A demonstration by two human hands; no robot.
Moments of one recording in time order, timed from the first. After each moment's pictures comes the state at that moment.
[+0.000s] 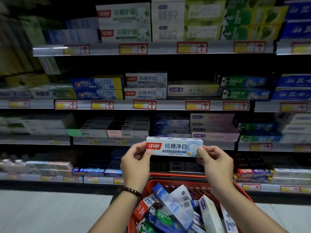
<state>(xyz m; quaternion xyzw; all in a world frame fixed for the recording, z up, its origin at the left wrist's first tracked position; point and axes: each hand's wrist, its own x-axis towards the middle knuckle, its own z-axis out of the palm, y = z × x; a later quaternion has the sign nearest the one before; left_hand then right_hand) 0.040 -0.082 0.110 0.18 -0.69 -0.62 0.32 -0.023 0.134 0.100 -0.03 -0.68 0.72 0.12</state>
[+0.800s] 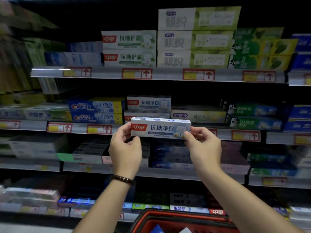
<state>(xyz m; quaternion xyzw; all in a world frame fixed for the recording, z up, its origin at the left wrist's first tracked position) -0.051 -0.136 0.203 0.14 -0.68 -0.57 0.45 -0.108 0.058 0.212 0.04 -0.69 0.70 0.18</state>
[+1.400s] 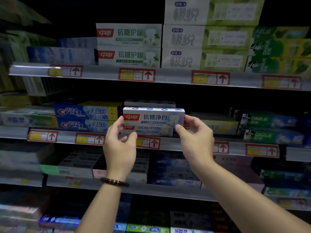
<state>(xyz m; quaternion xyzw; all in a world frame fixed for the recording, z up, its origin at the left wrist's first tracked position) -0.118 -0.177 0.207 0.10 -0.68 -0.57 0.45 -0.168 0.009 0.240 0.11 -0.71 0.66 0.21</state>
